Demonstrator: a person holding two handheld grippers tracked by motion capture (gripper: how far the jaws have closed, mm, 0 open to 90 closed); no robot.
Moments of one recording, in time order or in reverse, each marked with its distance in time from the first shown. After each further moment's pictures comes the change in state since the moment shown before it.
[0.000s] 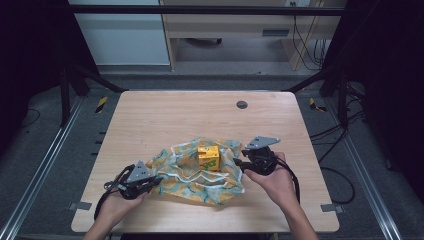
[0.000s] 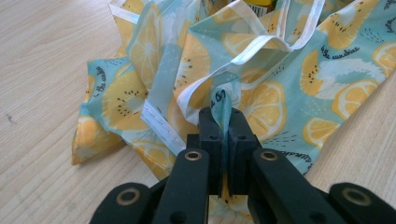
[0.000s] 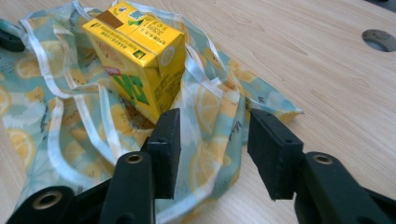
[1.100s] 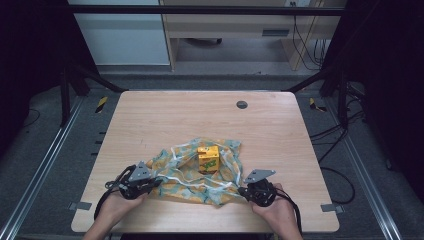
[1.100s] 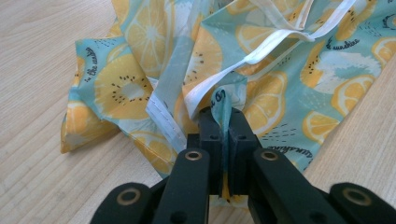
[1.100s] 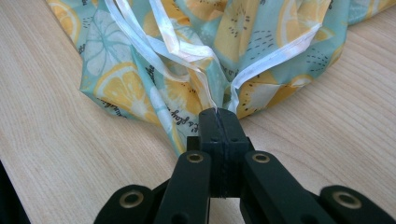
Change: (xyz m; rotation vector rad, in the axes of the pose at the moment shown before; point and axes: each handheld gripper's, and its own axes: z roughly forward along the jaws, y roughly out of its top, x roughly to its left) left arm 0.002 -0.004 0.006 0.053 -0.024 -0.021; right arm 0.038 -0.078 0.006 0.155 0.089 -0.017
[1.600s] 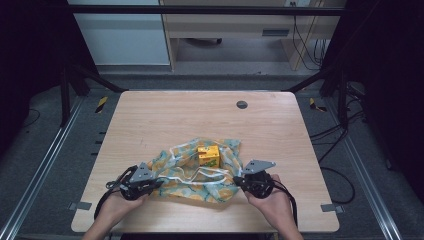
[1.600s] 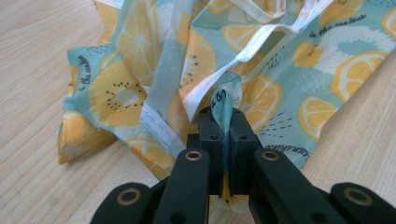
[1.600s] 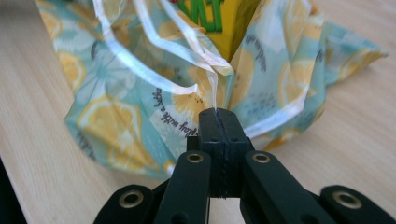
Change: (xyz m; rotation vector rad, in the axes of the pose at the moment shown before) left arm -0.002 0.002 -0.001 0.004 -0.011 0.023; right arm 0.001 0.029 -0.012 -0.104 -0.006 -0.016
